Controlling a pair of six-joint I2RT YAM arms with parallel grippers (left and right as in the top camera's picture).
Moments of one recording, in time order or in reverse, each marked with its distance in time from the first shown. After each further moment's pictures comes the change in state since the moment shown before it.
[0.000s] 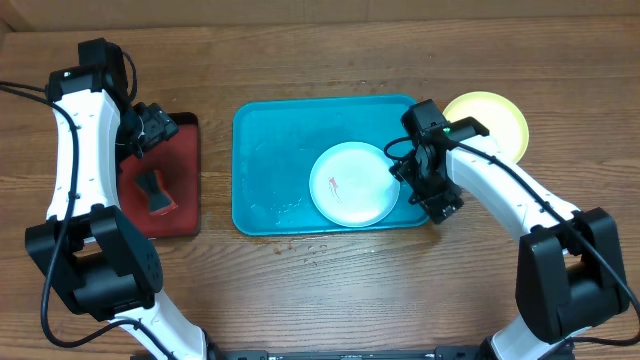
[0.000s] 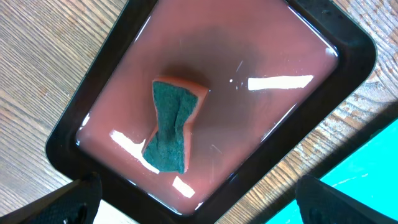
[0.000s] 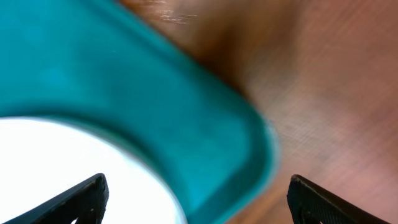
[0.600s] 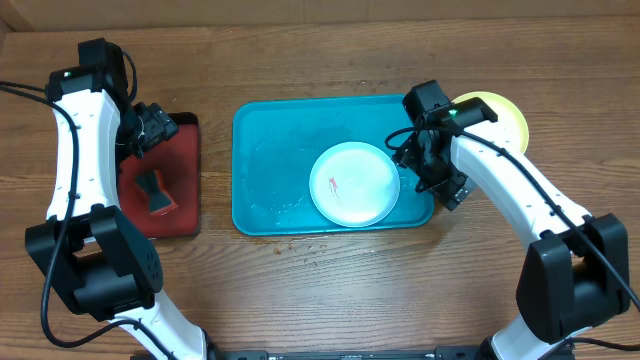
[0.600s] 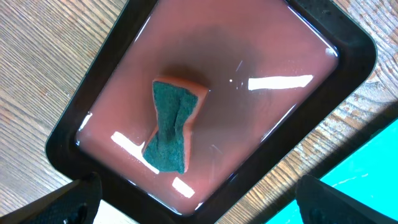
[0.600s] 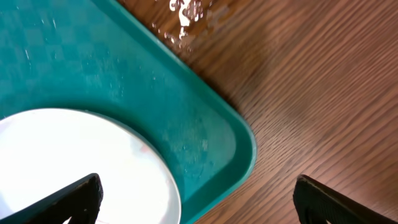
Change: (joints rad) left arm 0.000 0.000 0.000 0.000 0.000 0.000; right arm -0.008 0.000 0.151 -0.176 0.077 -0.104
